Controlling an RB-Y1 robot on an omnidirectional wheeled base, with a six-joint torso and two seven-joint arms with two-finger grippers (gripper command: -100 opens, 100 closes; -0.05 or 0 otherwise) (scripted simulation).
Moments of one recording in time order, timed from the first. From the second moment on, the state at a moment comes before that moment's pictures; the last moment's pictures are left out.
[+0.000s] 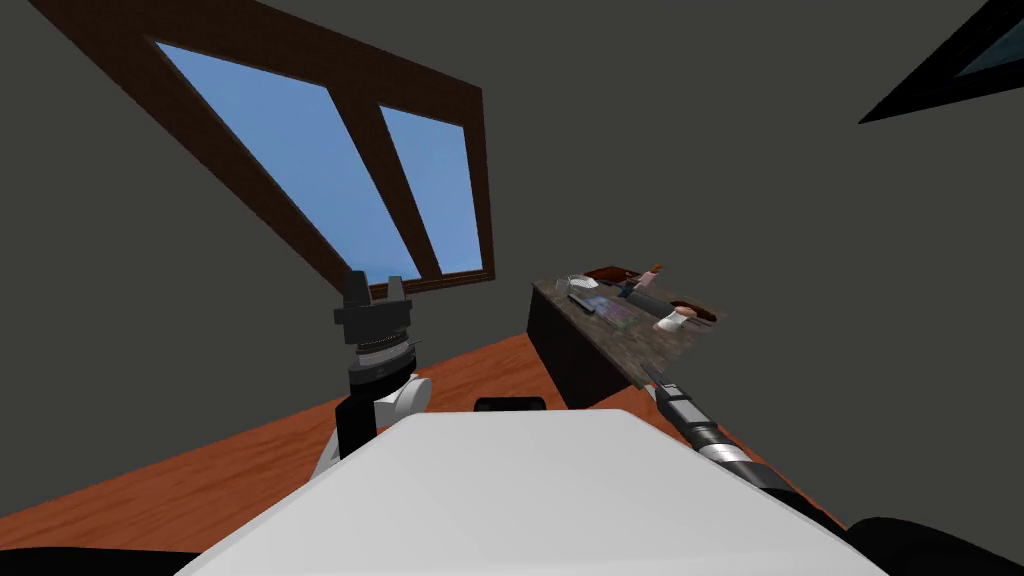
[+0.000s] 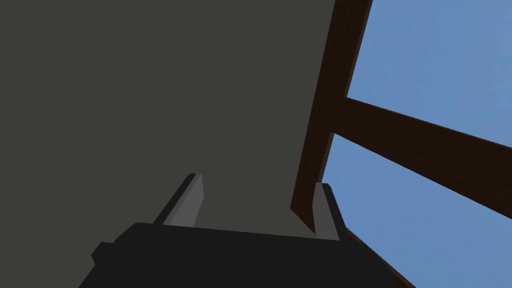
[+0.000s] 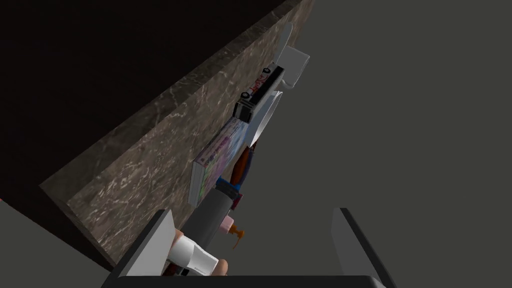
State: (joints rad) left arm 0.50 0.03 0.00 -2.38 0.08 -0.65 -0.11; right arm 1.19 -0.60 -0.21 -2.15 -0.38 -0.29 0.16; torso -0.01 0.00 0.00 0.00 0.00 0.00
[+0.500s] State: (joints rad) left arm 0.50 0.03 0.00 -2.38 0.08 -0.65 -0.11; right arm 1.33 -0.73 -0.22 -2.10 -0.39 -0.27 0.17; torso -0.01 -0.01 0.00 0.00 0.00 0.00
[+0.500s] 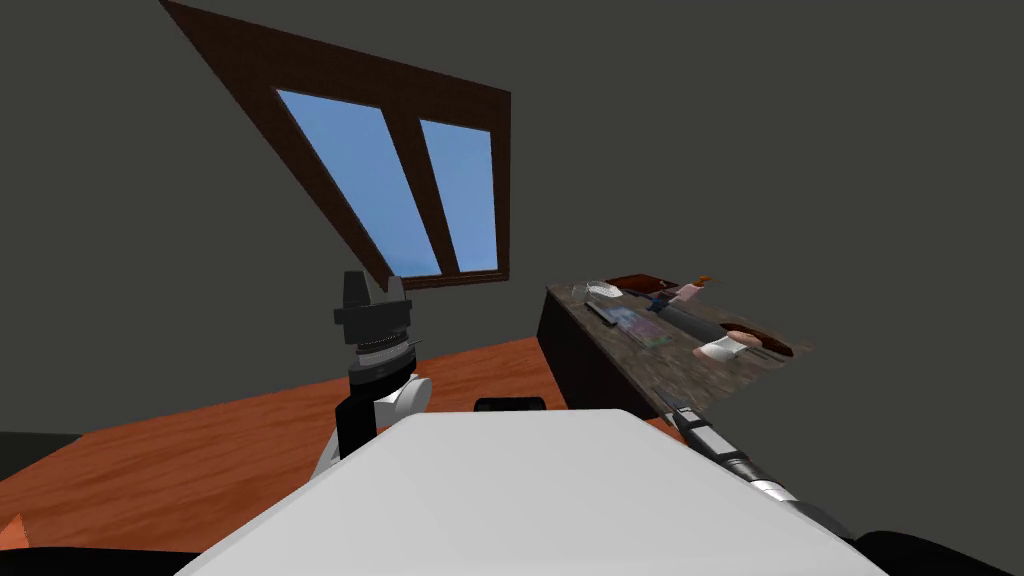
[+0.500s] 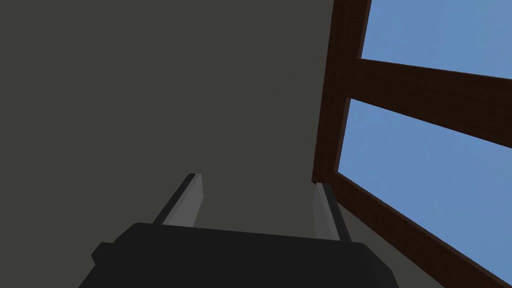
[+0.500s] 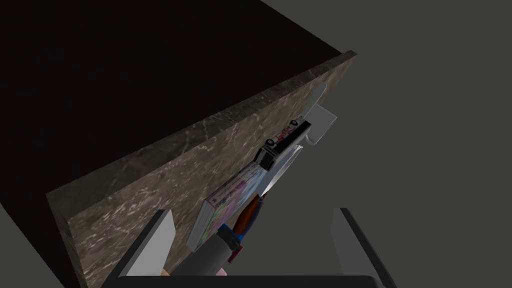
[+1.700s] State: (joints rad) left arm 0.50 0.03 0.00 -2.38 0.08 -0.65 -0.11; right arm 1.64 -1.03 -0.22 -1.92 -0.37 -0.25 0.18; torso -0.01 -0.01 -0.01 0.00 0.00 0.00
